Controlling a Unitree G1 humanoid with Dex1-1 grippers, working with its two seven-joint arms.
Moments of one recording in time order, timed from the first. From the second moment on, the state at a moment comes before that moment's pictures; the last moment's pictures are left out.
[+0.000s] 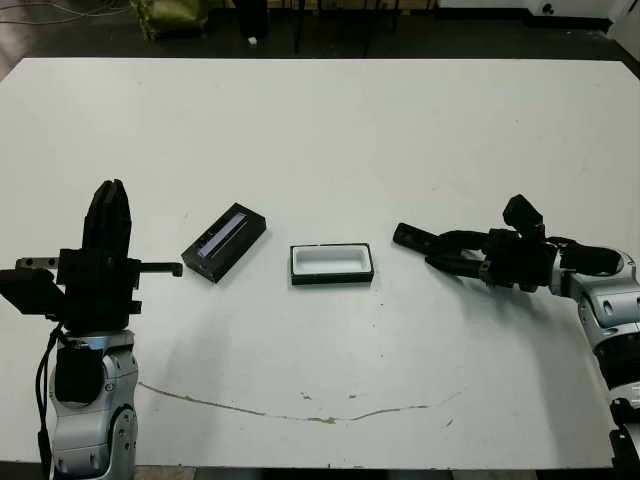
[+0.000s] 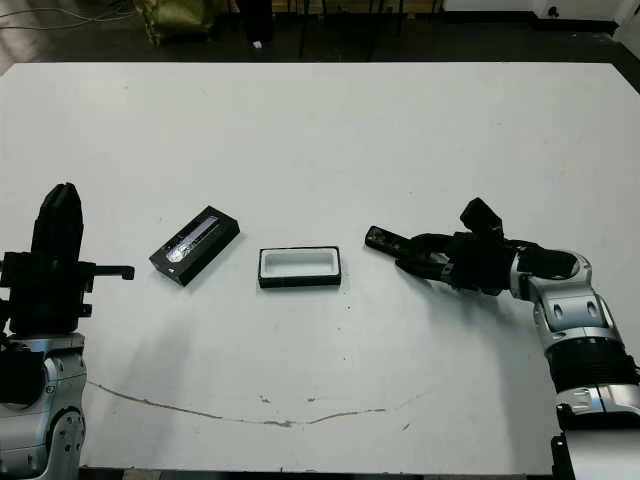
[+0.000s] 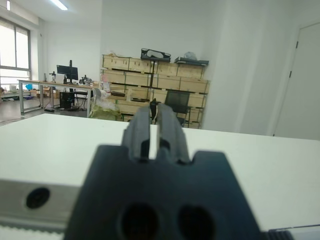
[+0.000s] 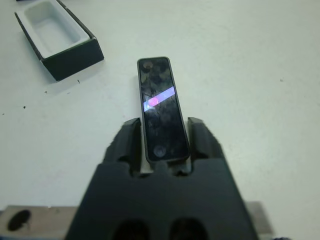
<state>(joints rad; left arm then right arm) 0.08 0.14 0.19 -0.29 -0.27 -0.24 -0.14 -0.52 -0.63 0.11 0.56 0.13 0.11 1.08</state>
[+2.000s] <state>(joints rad) 0.08 0.13 0.19 -0.25 -0.26 -0.26 -0.15 -0.82 -0.43 0.23 0.61 0.18 0.22 1.41</state>
